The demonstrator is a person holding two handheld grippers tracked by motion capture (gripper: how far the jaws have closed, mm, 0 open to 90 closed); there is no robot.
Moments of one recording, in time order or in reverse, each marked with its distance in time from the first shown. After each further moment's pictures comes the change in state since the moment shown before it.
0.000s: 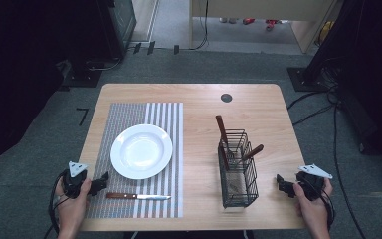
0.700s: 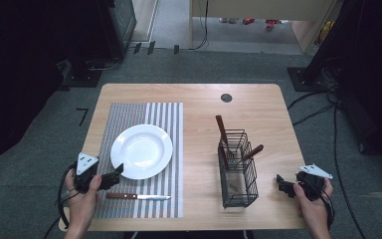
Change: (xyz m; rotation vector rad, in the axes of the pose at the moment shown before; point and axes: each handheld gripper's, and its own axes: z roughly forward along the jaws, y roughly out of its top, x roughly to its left) left arm -0.063 0.049 -0.038 -0.164 -0.191 0.044; right arm 0.000 0.000 0.000 -0.001 0.001 0.002
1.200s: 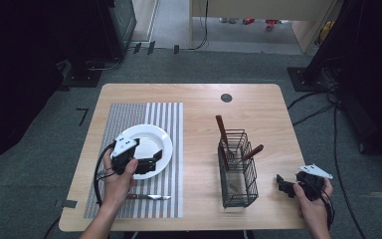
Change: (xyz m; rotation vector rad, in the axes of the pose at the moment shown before) left arm -0.082 0.059 0.037 -0.061 -0.233 0.081; right arm 0.000 0.000 0.000 0.000 0.000 0.000
